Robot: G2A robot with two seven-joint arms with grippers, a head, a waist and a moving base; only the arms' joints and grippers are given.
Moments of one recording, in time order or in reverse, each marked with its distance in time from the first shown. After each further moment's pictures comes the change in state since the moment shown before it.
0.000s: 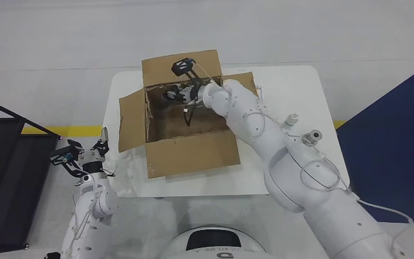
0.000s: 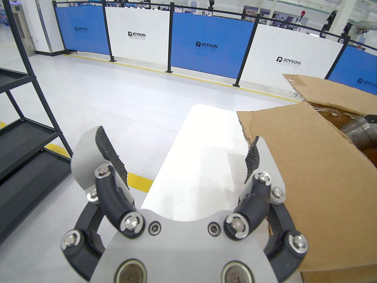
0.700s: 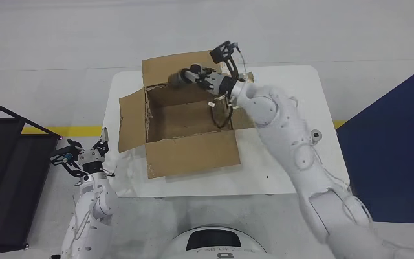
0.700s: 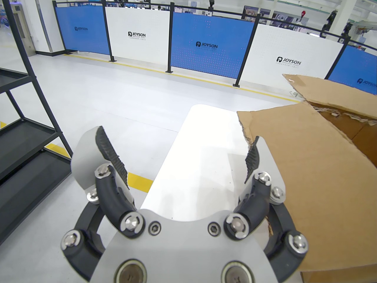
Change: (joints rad) left arm 0.000 0.000 0.000 0.000 0.000 0.000 0.000; right arm -0.529 0.355 0.532 -1.103 -0.161 0.105 0.180
